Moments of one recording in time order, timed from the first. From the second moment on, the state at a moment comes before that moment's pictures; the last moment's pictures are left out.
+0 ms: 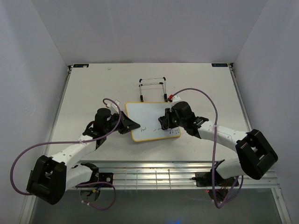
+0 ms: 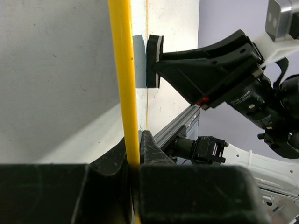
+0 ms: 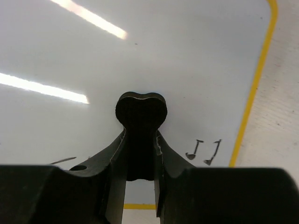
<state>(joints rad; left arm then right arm) -0.41 1.10 0.45 0.18 0.53 -0.98 0.73 1.38 0.72 0.03 -0.03 0.35</state>
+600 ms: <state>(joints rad) -0.40 1.09 0.45 0.12 0.57 -0.98 1.10 1.47 1.03 -0.24 0.13 0.36</state>
